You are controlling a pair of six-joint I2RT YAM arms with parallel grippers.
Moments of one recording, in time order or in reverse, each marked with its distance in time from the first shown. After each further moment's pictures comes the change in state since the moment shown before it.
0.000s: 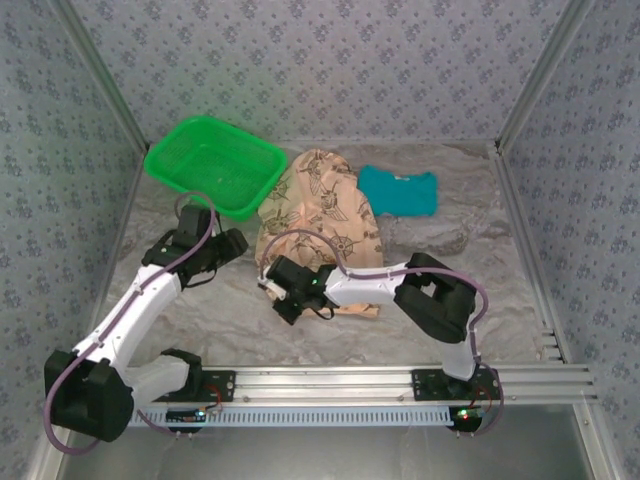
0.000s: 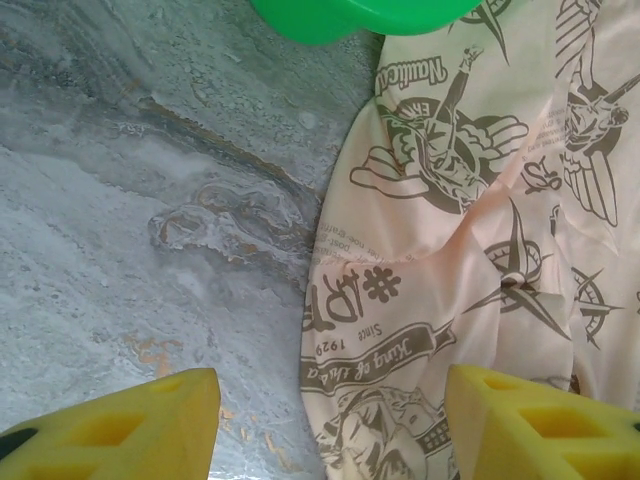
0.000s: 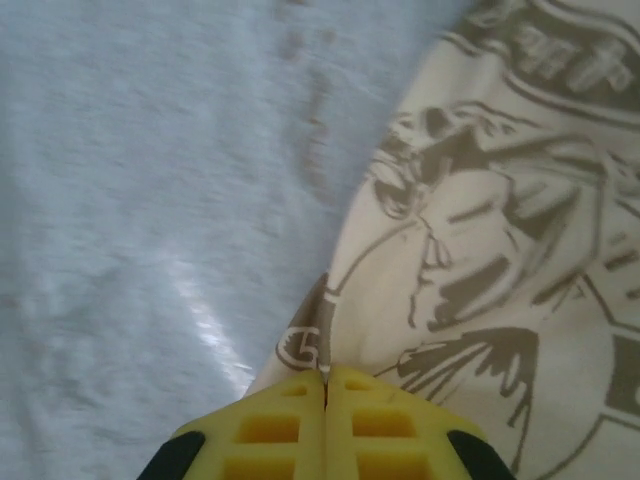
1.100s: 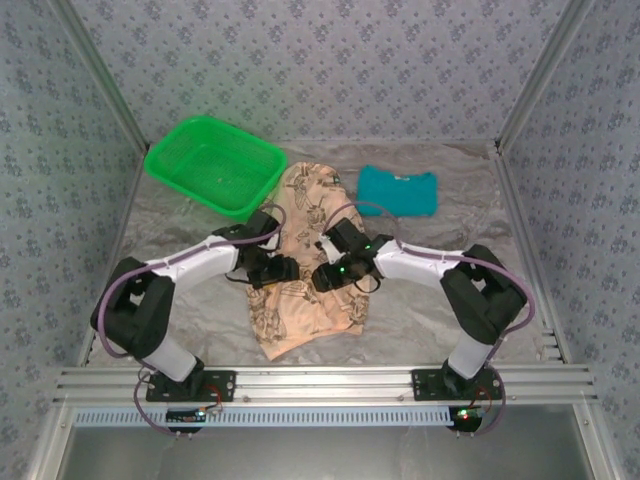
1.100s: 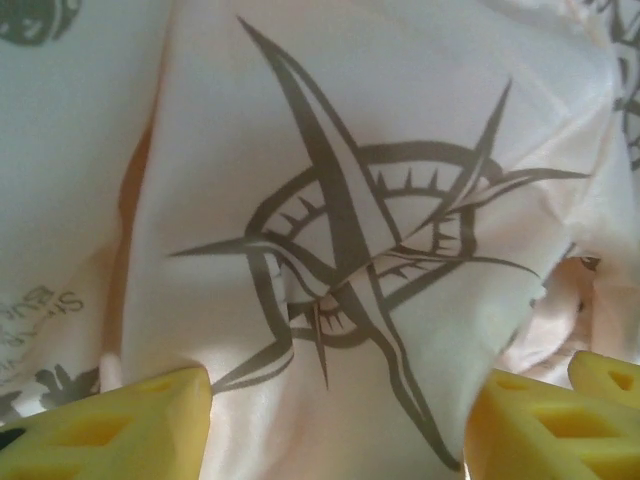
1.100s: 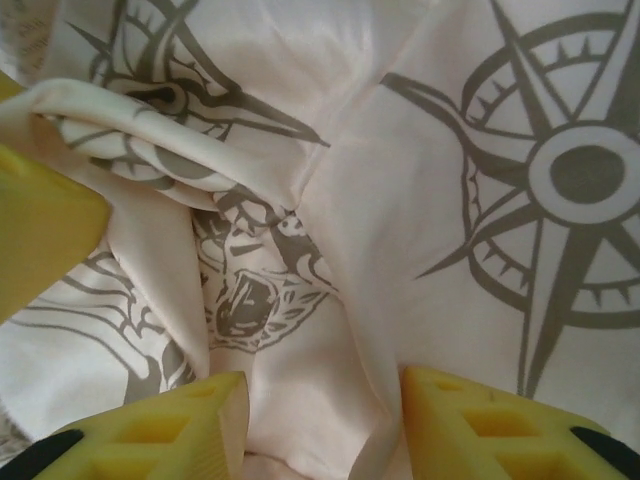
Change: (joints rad) left arm -0.277 0.481 0.098 0.020 0.248 0.092; right arm -0.343 -0.211 -0.173 -0.105 -0.169 0.218
